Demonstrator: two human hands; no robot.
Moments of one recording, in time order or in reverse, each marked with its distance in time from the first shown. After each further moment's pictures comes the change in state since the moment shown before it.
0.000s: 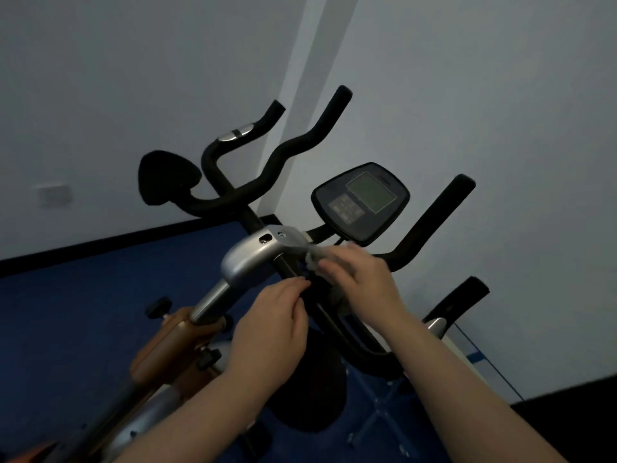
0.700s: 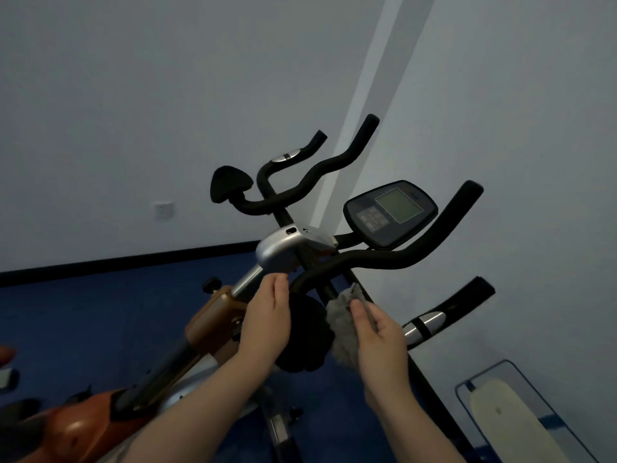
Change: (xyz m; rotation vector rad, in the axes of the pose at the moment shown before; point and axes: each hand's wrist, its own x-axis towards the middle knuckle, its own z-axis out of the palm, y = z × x) left_hand -0.039 0.009 0.021 -0.337 0.339 -0.440; right_hand -0.113 -0.030 0.002 0.800 0.141 0.509
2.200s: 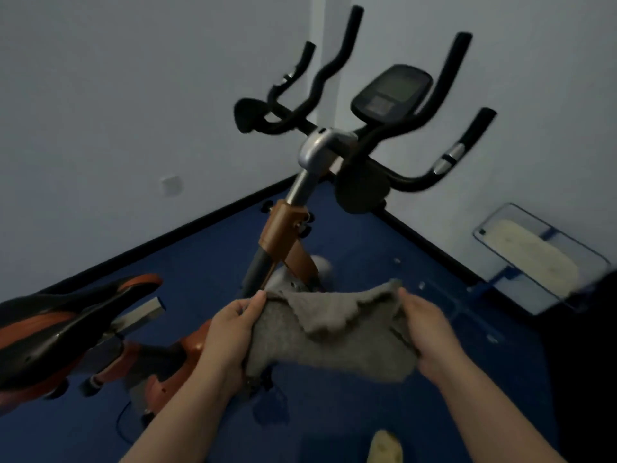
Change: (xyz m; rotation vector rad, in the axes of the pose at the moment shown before) left_hand -0.152 -0.049 -0.248 -0.160 -0.196 -0.521; right_hand -0.227 0.036 0.054 0.110 0.100 0.607
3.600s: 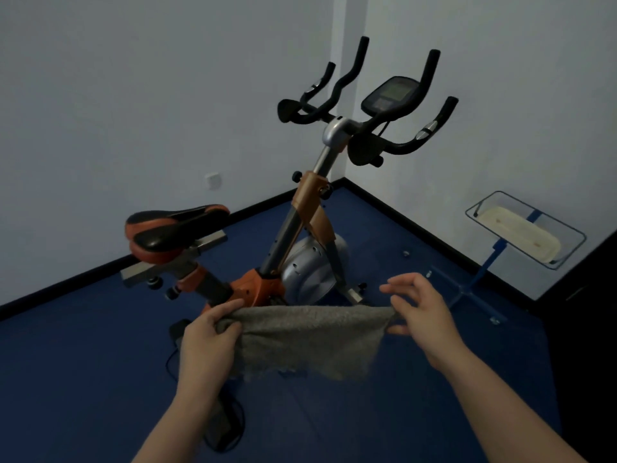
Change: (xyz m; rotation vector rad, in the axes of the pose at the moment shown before) left_hand -0.231 -0.125 -0.142 0.442 0.250 0.435; right_hand -0.214 0.139 -0.029 -0.056 -0.087 -0.428
